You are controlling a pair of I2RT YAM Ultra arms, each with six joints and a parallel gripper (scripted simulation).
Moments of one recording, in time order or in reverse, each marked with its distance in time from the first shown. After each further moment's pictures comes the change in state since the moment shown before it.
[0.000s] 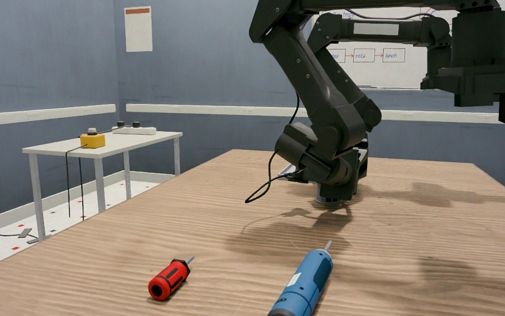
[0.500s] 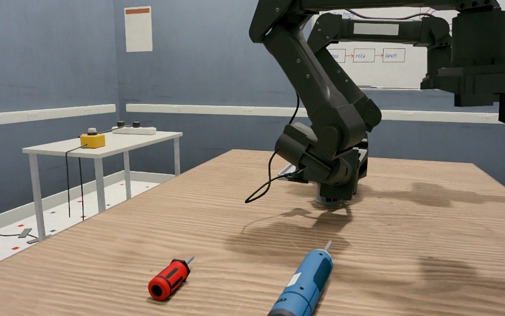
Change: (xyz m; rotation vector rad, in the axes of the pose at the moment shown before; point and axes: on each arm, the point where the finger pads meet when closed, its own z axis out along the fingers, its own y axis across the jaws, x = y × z) left arm 0.000 0.000 0.000 0.000 0.000 0.000; right arm 0.000 0.000 0.000 0.000 0.000 0.000
